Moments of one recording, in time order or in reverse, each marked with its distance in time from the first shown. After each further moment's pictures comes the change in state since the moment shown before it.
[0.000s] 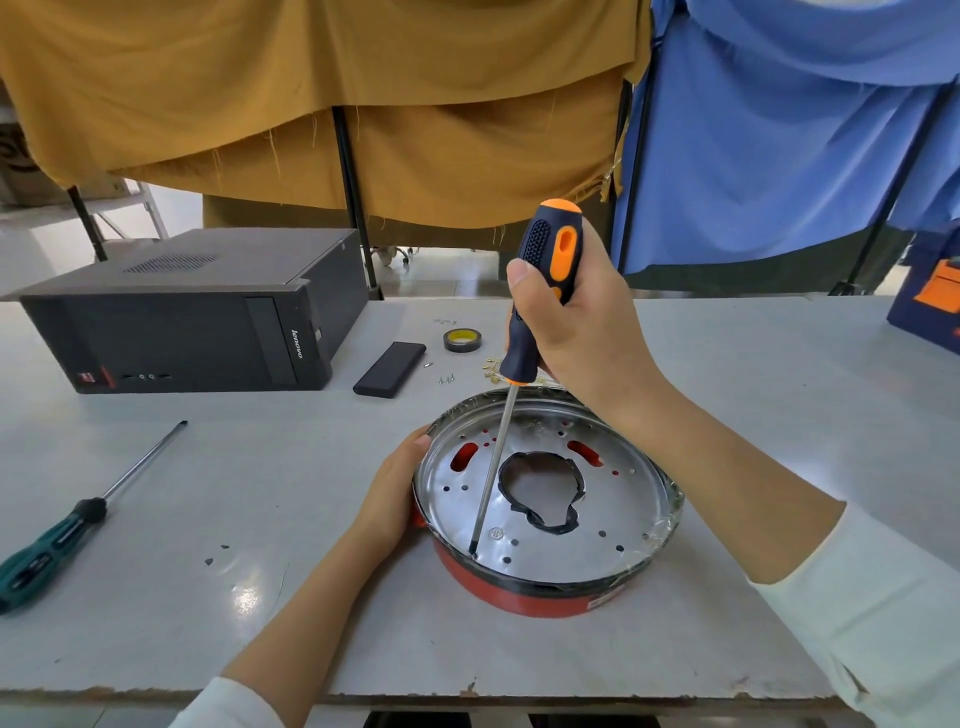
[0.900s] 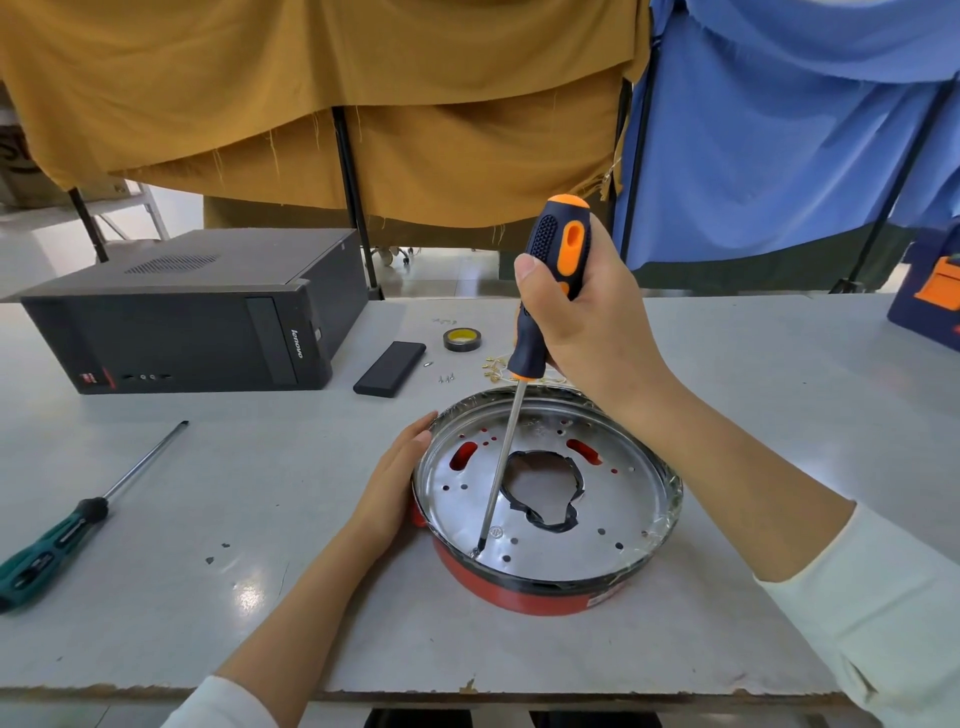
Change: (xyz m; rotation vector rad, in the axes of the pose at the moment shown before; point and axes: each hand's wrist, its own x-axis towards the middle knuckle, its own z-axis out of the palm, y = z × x) left_hand 0.002 -0.002 -0.006 0.035 -0.016 -0.010; right_hand -0.001 -0.001 -0.006 0.002 0.002 -0.021
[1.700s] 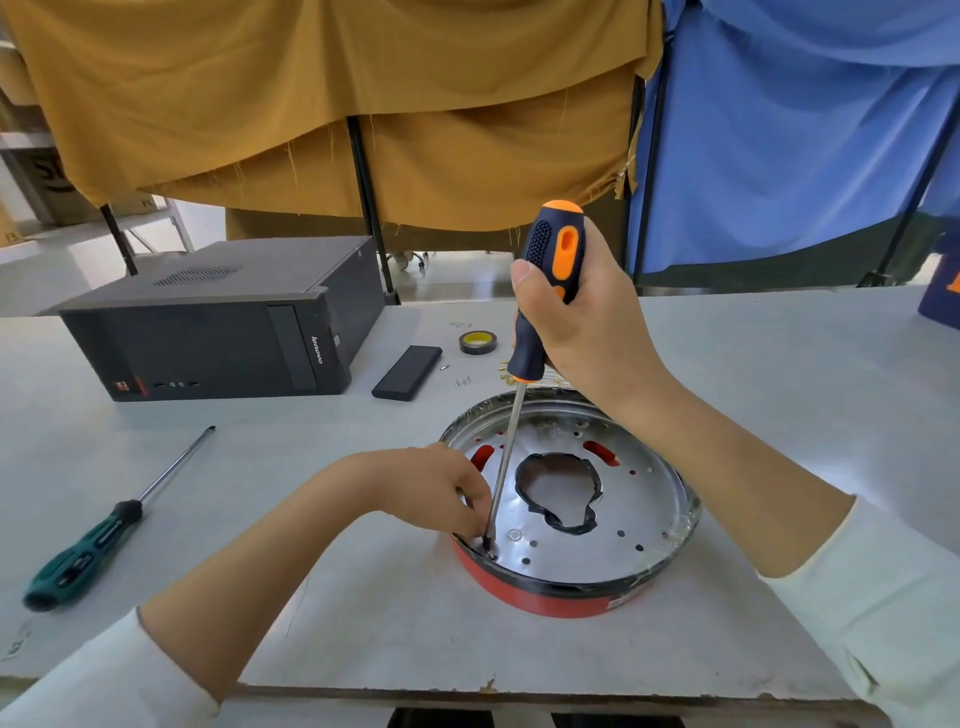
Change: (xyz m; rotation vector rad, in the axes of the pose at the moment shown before) left_hand -0.018 0.088 0.010 1.318 -0.640 -0.111; right_hand 0.001 0.000 0.010 -0.009 0.015 -0.019
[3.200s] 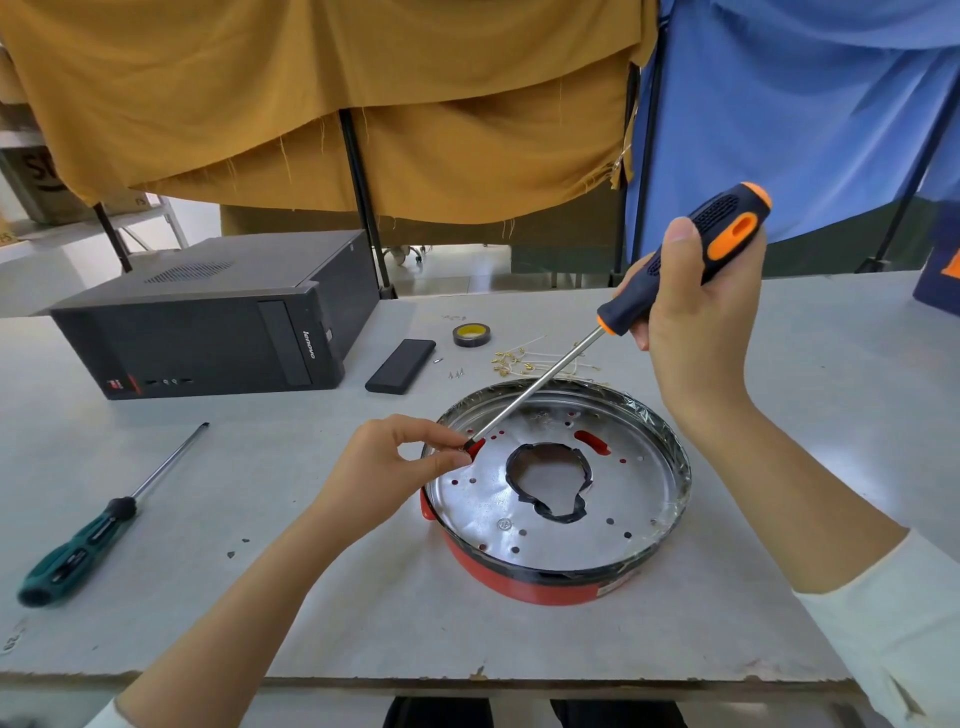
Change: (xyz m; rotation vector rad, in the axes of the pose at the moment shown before) left_hand -0.004 -0.022 0.033 -0.561 0.816 0.075; right_hand -0.014 0.020 -0.049 0.150 0.505 0.069
